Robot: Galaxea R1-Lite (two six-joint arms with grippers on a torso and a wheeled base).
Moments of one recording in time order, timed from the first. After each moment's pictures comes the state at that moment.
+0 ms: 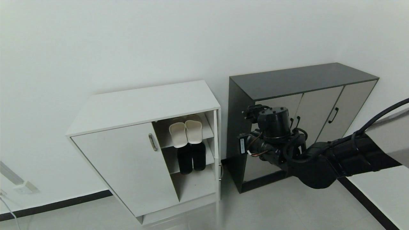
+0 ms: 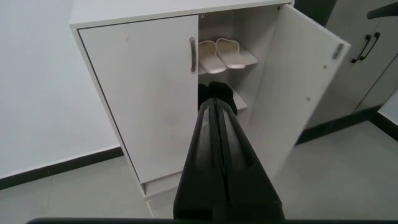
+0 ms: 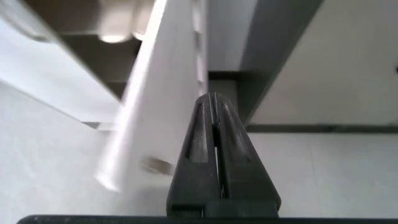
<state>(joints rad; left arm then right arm) 0.00 0.00 0.00 0.01 0.00 0.00 0.69 2.03 -1.16 -0.56 -0.30 0.12</state>
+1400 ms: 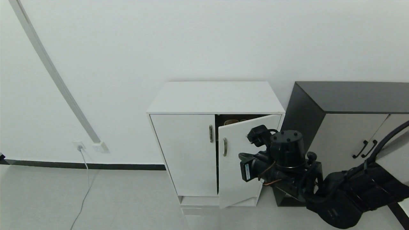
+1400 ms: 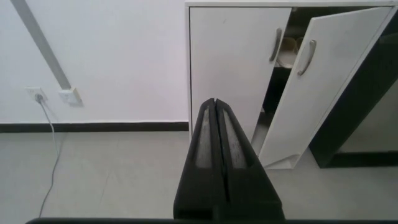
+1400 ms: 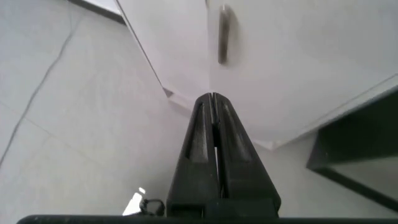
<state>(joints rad) 0.00 0.00 0.00 0.01 0.00 0.00 0.74 1.98 -0.83 -0.84 -0.17 0.09</state>
